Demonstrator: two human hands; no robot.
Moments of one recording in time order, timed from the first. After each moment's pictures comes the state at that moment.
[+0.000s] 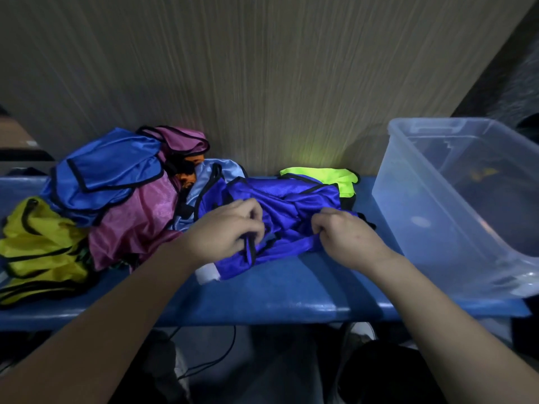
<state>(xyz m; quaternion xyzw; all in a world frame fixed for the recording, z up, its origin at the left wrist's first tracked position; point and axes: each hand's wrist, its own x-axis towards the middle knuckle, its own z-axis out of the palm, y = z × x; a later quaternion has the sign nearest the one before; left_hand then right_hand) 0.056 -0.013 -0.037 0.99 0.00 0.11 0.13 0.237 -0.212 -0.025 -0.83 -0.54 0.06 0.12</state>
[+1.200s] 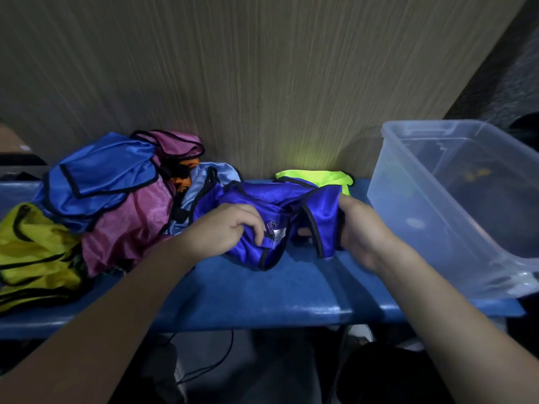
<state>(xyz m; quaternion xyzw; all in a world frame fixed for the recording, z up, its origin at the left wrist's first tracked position) 0.063 -0.021 -0.019 0.93 0.05 0.09 0.35 0.234 -0.211 0.003 -0.64 -0.19 0.41 0.62</state>
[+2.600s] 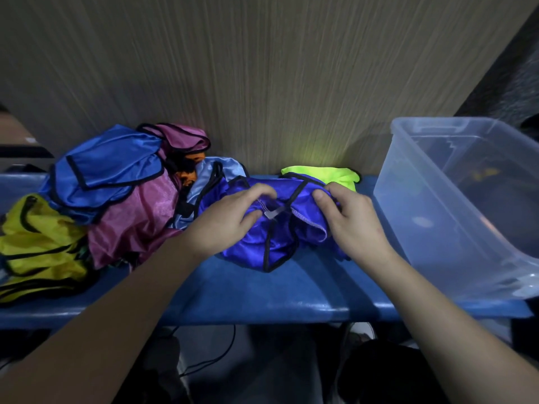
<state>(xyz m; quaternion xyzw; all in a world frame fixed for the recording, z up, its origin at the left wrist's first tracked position) 0.063 -0.023 -0.021 0.95 0.10 0.15 0.27 0.217 -0.207 0.001 -0.78 -0.45 0.01 0.43</state>
